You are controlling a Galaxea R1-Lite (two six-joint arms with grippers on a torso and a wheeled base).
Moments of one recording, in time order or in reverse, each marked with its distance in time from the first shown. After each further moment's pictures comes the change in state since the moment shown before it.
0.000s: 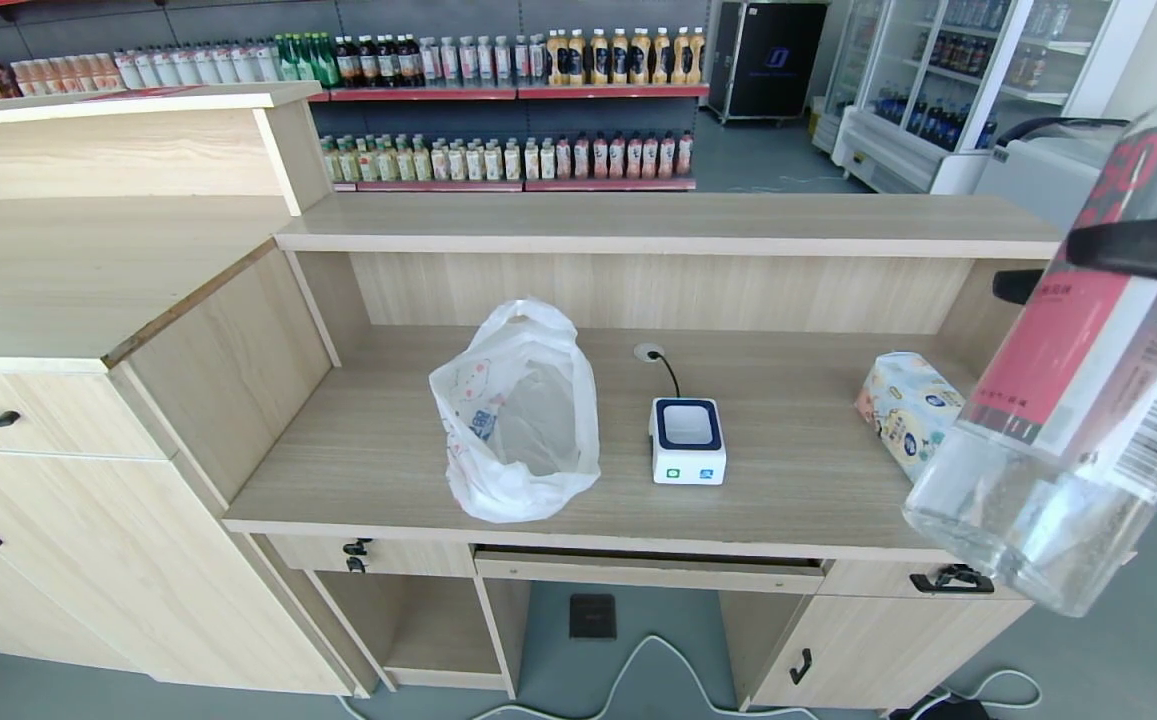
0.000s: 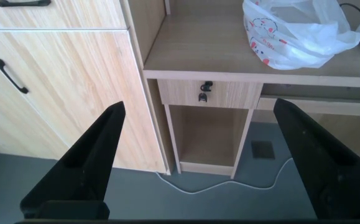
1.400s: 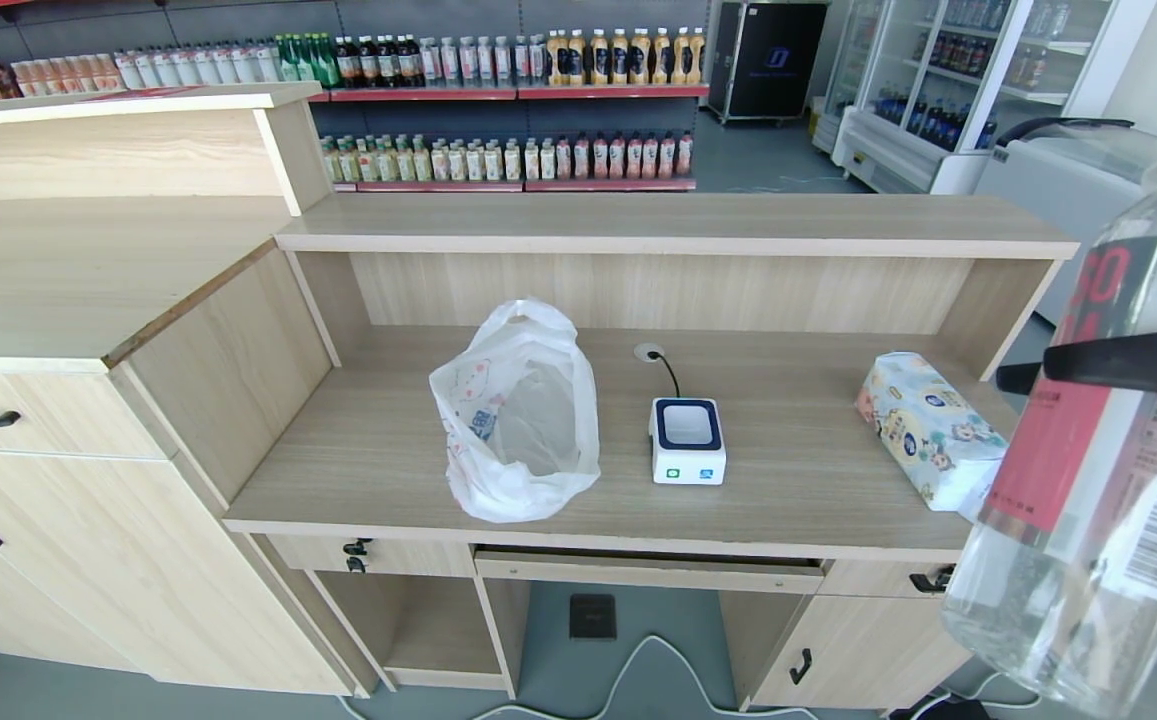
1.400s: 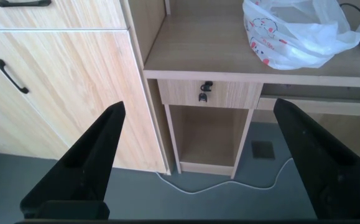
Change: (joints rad) left arm 0.000 0.000 0.000 0.000 0.000 0.000; right arm 0.025 -0.013 -0.033 0.257 -0.081 -0.077
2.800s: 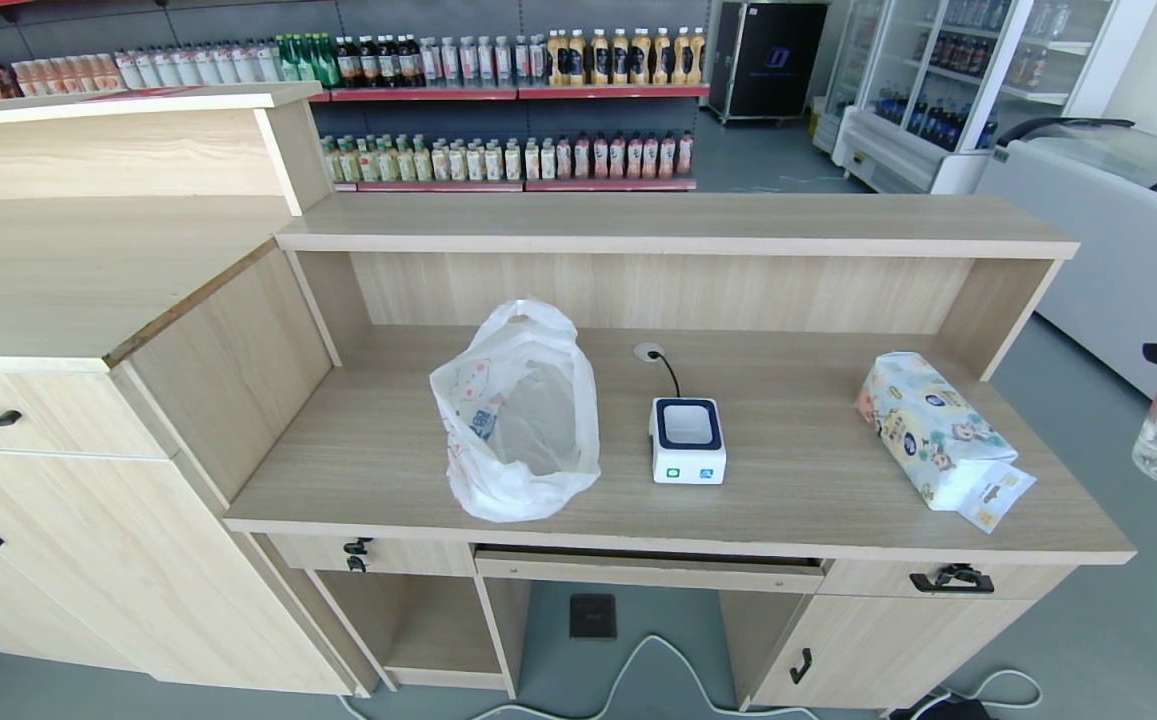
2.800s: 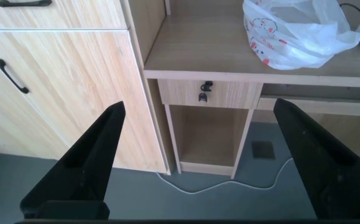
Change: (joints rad) left arm 0.000 0.000 0.000 0.000 0.000 0.000; right arm -0.780 0.173 0.143 -0.284 -0.309 -0.781
